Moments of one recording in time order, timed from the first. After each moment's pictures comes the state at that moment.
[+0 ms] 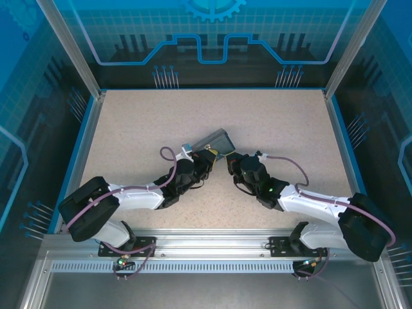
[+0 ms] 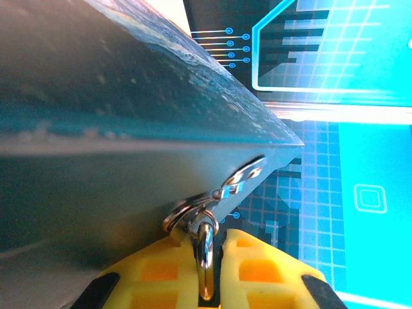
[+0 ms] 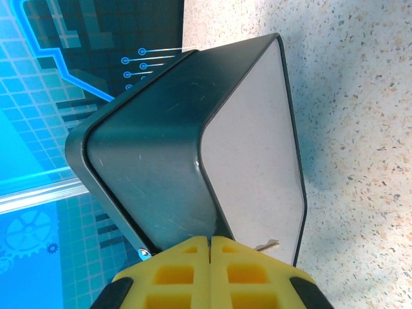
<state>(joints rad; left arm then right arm) -0.84 1.48 0.55 0.74 -0.23 -1.60 0.83 1.23 0.54 0.30 0.33 1.77</state>
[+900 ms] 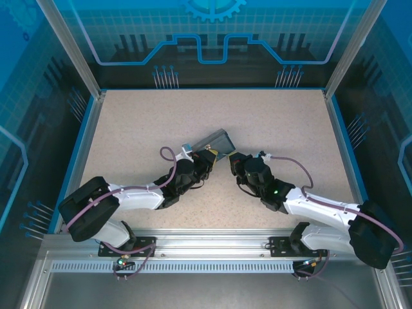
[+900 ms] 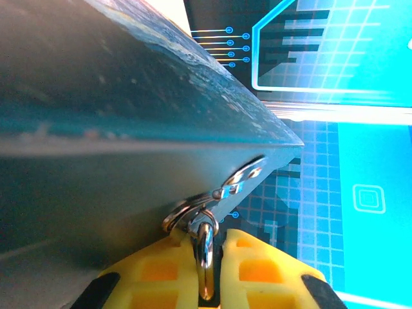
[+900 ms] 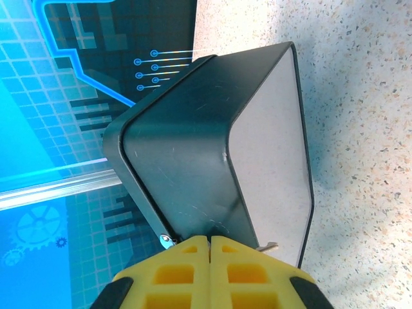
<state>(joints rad) -0.84 1.48 0.55 0.74 -0.23 -1.61 0.83 1.14 0.53 0.24 0.35 1.75</state>
